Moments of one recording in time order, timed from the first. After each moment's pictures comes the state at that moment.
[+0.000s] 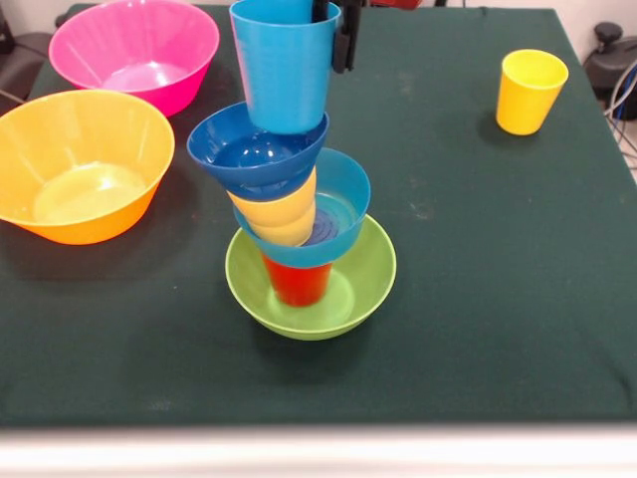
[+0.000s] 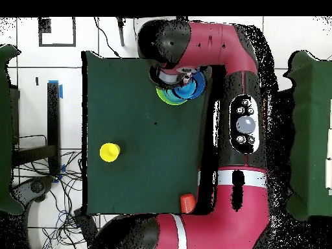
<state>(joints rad) -0.30 -0.50 0.27 0.88 -0.31 1.38 1.95</state>
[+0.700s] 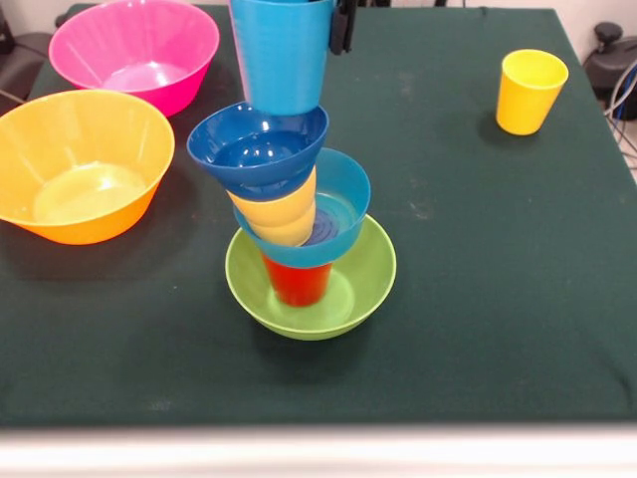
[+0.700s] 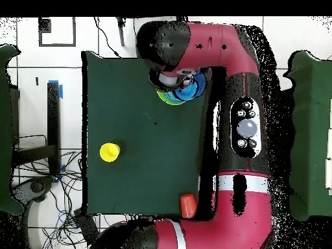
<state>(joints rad) -0.31 -0.54 0.27 0.92 -0.32 1.38 1.95</state>
